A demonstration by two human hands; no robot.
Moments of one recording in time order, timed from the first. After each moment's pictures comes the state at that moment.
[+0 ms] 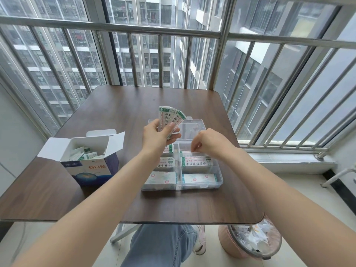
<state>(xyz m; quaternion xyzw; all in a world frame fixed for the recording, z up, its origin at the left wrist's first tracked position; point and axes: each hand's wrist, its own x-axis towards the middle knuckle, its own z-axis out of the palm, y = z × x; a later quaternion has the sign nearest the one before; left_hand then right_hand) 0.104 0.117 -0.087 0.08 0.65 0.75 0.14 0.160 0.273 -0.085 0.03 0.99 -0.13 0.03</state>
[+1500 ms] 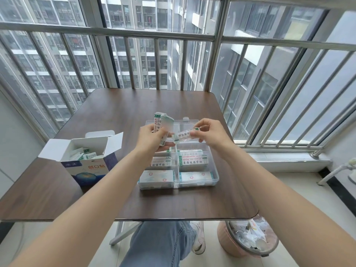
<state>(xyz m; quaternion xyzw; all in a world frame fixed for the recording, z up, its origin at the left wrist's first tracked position) 0.107 0.106 -0.077 0.07 0.70 0.68 0.21 0.170 0.271 -0.076 0.20 0.82 -0.53 -0.12</state>
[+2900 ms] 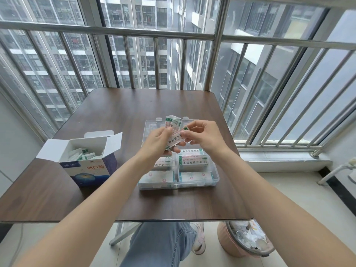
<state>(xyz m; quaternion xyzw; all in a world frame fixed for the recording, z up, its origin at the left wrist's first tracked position) 0.122 0.104 -0.077 0.19 0.69 0.65 0.26 0.178 0.247 -0.072 0.13 0.78 -0.60 -0.14</state>
